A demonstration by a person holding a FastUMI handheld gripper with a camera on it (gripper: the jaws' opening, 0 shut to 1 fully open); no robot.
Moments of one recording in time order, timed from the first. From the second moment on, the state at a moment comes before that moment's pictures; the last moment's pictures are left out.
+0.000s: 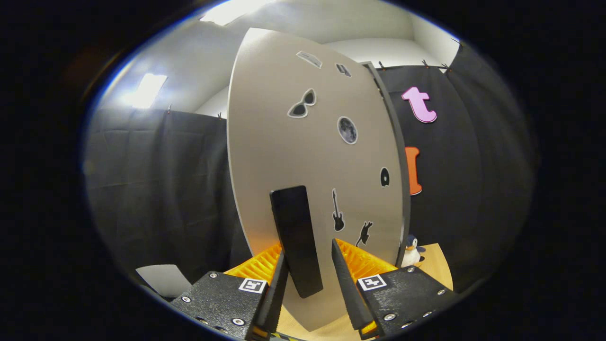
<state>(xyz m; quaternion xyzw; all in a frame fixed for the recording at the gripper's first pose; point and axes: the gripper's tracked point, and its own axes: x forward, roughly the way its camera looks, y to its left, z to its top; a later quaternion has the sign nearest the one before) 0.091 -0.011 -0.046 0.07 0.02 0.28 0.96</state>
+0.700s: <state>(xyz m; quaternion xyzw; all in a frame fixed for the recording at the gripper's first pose) 0.164 0.103 -0.046 0.04 0.00 0.28 0.96</state>
